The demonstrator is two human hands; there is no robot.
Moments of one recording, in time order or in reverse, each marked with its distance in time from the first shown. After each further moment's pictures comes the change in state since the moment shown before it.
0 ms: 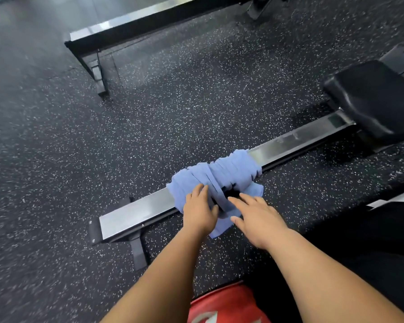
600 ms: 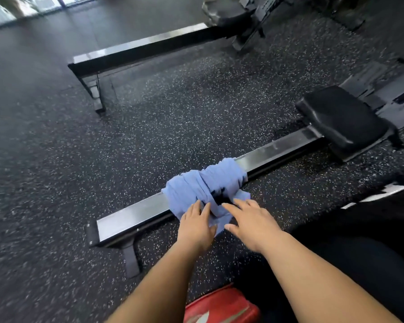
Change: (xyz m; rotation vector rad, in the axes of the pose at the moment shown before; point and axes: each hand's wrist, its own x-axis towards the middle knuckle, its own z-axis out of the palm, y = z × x) left_hand -0.059 0.001 0.001 0.288 -0.105 0.178; right_hand -0.059 -0.012 -0.012 -0.108 0.062 -0.002
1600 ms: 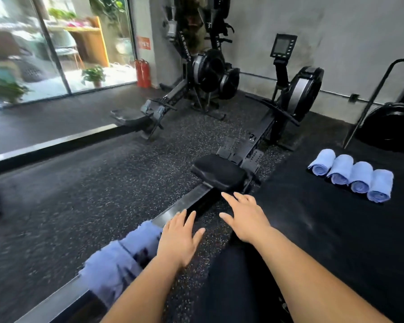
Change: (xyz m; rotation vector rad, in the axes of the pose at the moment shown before) left_hand -0.065 0.222 -0.096 0.111 0.287 0.517; right_hand -0.213 0.135 -0.111 0.085 0.564 0.447
